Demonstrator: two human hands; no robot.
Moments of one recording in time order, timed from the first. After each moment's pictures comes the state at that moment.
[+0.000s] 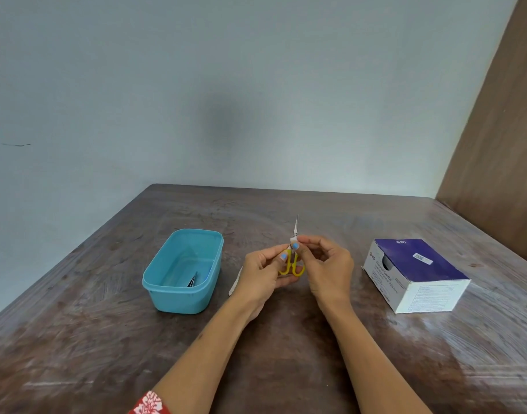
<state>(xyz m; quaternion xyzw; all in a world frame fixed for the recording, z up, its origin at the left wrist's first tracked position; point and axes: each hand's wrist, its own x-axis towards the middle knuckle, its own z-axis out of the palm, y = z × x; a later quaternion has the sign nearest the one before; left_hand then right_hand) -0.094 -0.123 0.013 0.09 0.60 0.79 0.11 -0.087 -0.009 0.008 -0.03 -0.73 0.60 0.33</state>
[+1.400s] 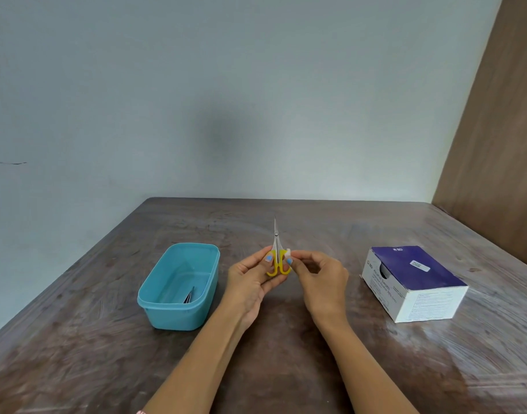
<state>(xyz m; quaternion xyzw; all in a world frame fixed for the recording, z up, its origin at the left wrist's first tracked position) -0.102 -0.132 0.019 0.03 0.47 0.87 0.10 -0.084 -0.013 0.010 -0.04 -0.77 0.54 0.33</state>
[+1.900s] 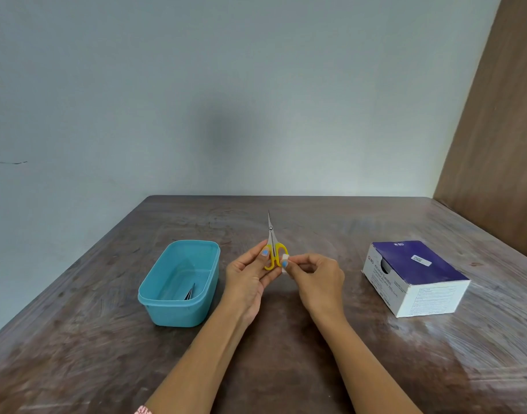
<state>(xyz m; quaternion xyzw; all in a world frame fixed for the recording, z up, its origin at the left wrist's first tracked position) -0.105 -0.130 0.015 0.02 0.46 0.88 0.07 -0.081 -0.019 0.007 -0.10 -0.78 0.55 0.27</state>
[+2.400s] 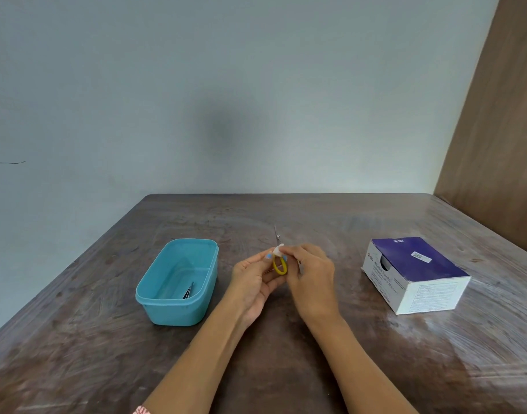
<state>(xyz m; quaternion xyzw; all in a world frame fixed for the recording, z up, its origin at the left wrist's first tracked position) -0.101 -0.126 0.015 0.03 0.47 0.87 0.14 -0.086 -0.023 -0.002 0.04 -0.84 0.36 0.41</state>
